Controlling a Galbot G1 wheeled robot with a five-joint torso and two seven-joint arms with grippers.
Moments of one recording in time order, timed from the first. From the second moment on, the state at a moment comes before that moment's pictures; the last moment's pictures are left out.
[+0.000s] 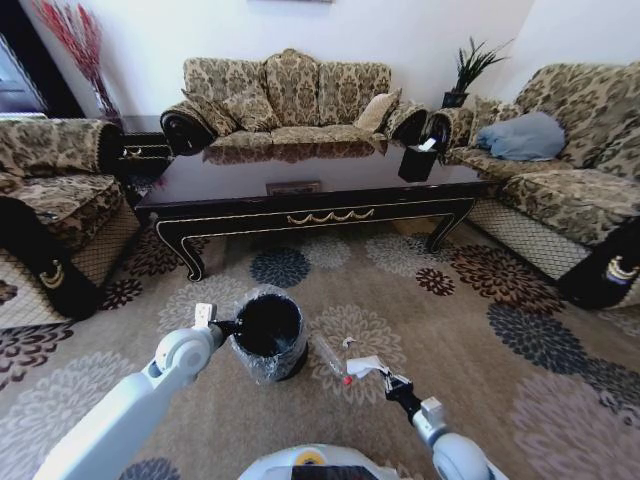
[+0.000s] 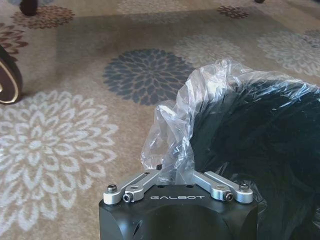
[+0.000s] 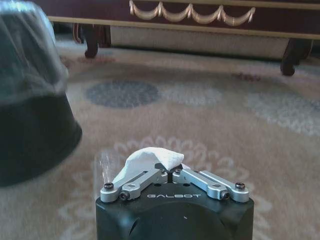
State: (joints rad) left arm 1.08 -0.81 -0.19 -2.05 -1.13 0.74 -0.55; right arm -1.67 0.91 0.34 1.88 0.41 0.07 0.08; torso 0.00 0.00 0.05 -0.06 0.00
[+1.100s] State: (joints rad) left arm 0.74 -0.92 0.24 -1.96 -1.18 0.74 -0.68; right arm -1.97 0.91 0.62 2.51 0.44 0.00 0.12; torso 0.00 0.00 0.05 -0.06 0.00
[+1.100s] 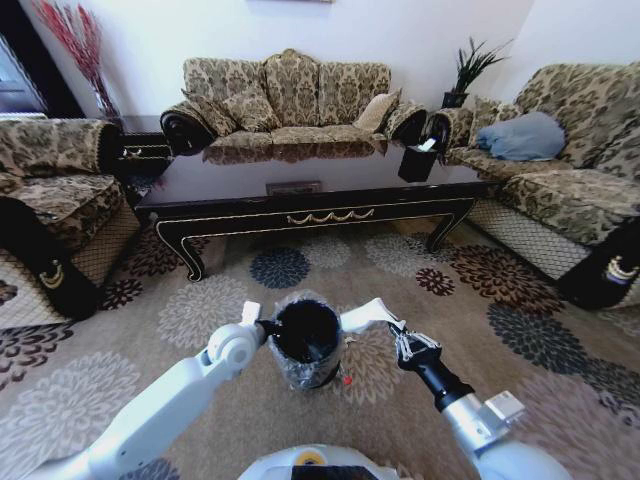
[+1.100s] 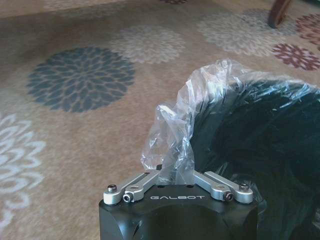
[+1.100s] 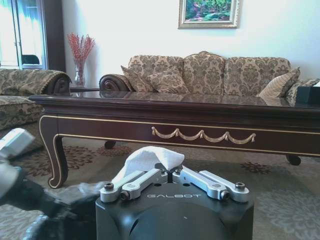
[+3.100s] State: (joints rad) left arm 0.61 -1.06 0.47 -1.94 -1.29 0.74 -0.81; right arm -1.97 0.84 0.53 2.39 0.16 0.00 0.05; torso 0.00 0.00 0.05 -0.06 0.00
